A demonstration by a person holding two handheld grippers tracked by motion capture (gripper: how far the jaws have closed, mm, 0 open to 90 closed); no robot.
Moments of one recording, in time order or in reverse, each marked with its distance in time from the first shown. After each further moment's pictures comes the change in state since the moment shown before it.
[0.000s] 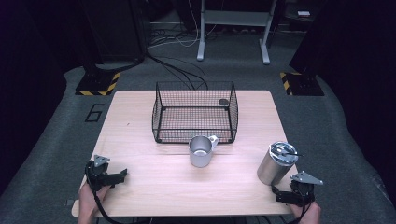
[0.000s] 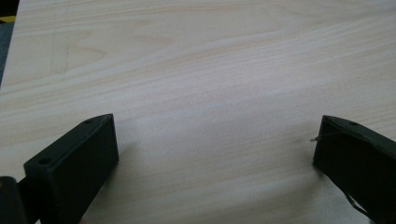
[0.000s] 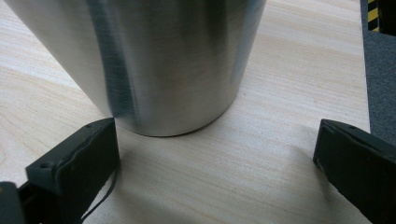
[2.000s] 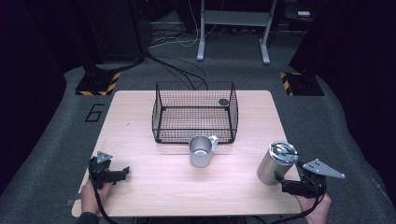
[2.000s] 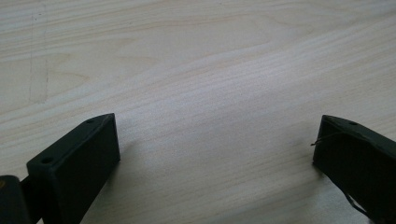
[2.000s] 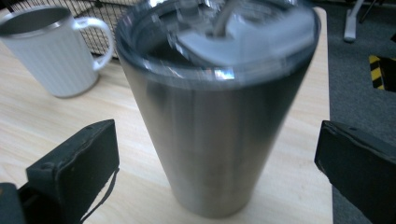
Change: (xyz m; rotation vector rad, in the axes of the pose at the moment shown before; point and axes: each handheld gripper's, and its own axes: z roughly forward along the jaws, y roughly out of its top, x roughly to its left) left arm 0.001 0.007 0.007 -0.004 -0.028 0.039; right arm 0.017 0.069 -0.070 -0.208 0.088 0.013
